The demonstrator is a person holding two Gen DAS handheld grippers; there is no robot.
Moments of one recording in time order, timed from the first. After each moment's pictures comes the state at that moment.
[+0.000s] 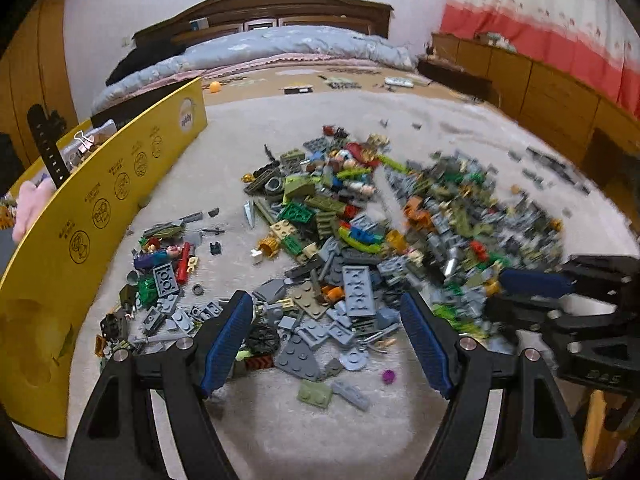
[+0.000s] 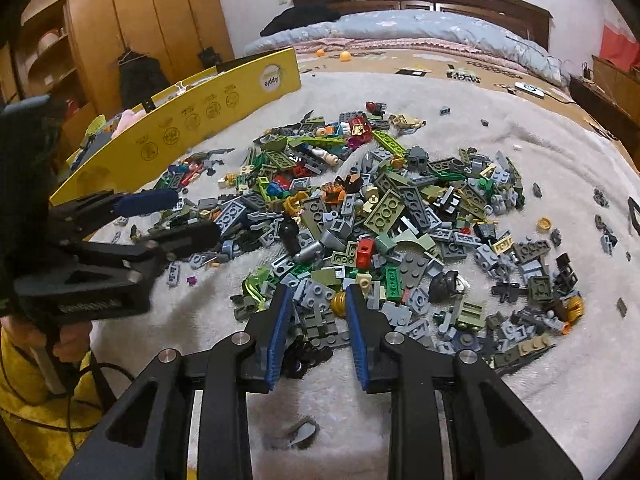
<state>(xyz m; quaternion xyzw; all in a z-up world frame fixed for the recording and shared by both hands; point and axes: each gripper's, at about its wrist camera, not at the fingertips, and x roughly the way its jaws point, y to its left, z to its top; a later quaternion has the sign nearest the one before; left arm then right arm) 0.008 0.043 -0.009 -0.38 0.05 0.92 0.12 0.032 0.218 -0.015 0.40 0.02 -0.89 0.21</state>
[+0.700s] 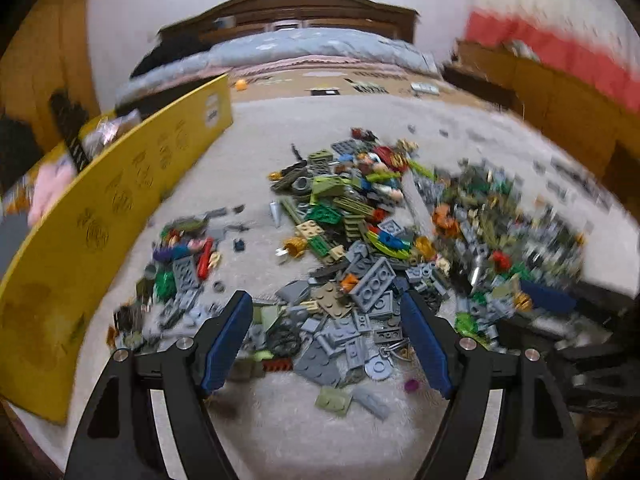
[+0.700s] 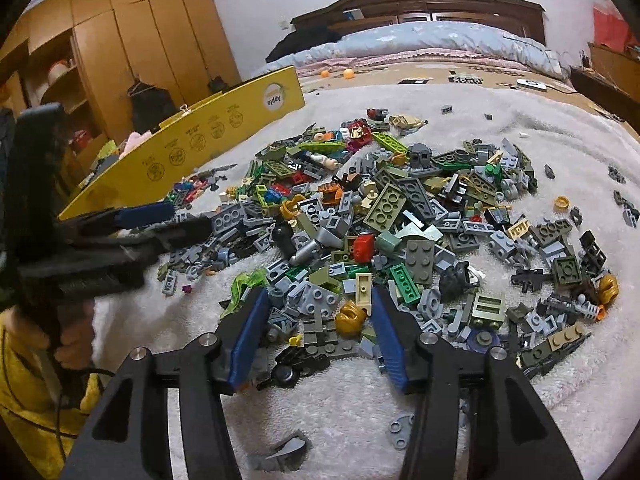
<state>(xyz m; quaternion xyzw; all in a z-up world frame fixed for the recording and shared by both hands) 0.006 0.042 -0.011 -0.37 0.06 0.92 0.08 0.032 0.230 -0.035 0.37 -0.04 -0.90 0.24</state>
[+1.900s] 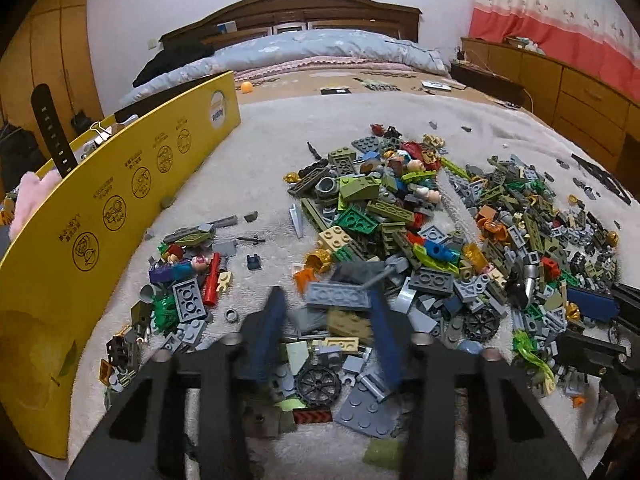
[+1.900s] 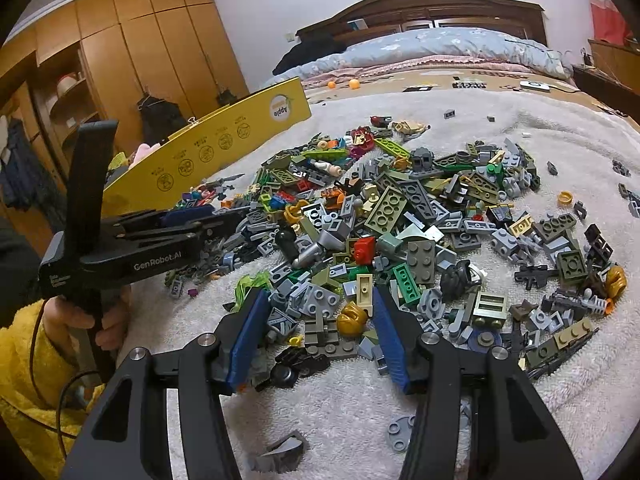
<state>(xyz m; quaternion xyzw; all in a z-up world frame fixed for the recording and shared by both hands) -0.018 0.026 -0.027 -0.36 0.05 0.93 0.08 0.032 0.236 -0.039 0.35 -0.06 -0.90 0.26</state>
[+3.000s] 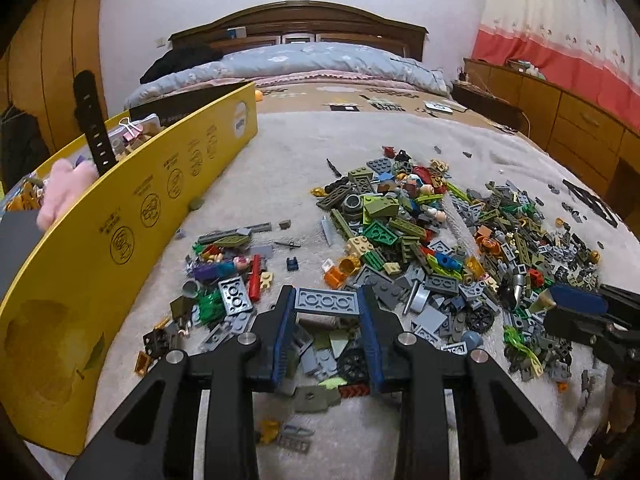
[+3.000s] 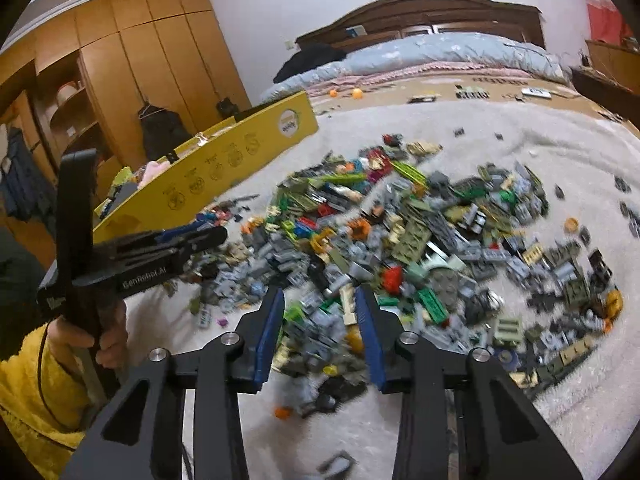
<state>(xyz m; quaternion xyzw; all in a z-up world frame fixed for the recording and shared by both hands) -0.003 -0.006 -0.009 -0.35 0.01 0.93 0.08 0.034 0.219 -0.014 0.34 -0.06 -0.90 0.26</state>
